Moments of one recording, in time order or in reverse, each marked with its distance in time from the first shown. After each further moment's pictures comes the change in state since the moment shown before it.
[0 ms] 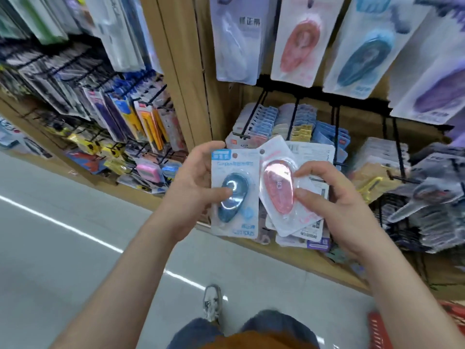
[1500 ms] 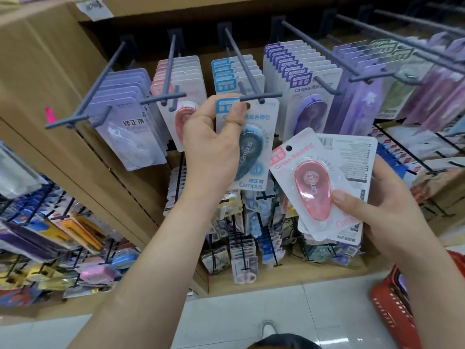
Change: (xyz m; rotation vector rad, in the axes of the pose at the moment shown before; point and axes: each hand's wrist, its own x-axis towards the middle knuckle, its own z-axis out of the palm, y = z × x) left_hand 0.107 0.095 0.154 0.051 -0.143 0.577; right_hand -0.045 -0.026 -0.095 0.173 0.525 -0.099
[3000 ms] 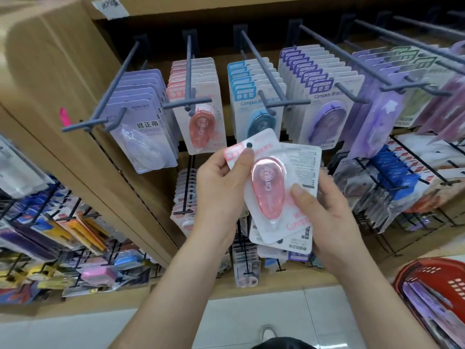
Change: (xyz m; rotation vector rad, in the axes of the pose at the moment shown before) left_hand -0.035 -0.017 -0.017 -0.199 0.098 -0.467; right_hand 0.015 0.016 0.089 0.236 -0.004 0.015
